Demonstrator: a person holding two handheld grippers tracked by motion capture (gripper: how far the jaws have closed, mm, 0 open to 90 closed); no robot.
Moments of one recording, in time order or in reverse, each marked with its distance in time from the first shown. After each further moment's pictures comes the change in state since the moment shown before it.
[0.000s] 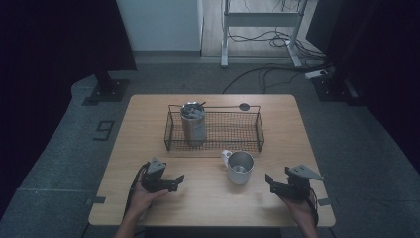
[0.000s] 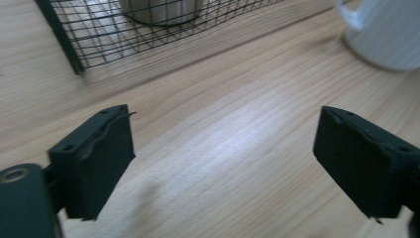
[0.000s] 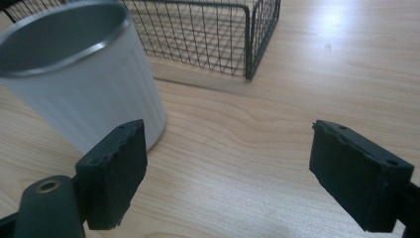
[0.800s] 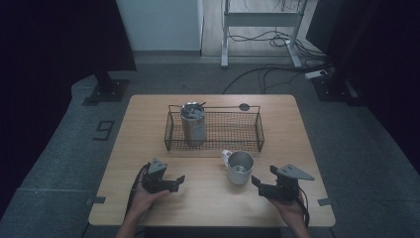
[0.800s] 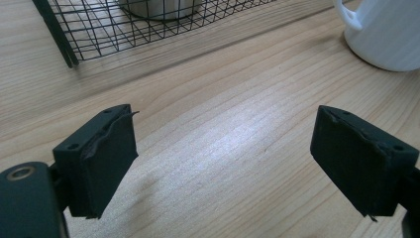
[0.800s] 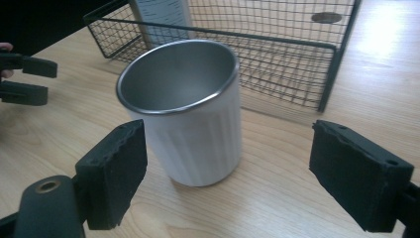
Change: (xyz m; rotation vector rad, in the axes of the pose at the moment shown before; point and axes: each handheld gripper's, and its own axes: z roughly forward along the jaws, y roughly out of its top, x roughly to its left) left arm 0.000 -0.003 0.004 0.018 0.009 -0.014; right arm 0.041 0.016 -0.001 -0.034 0.146 -0.035
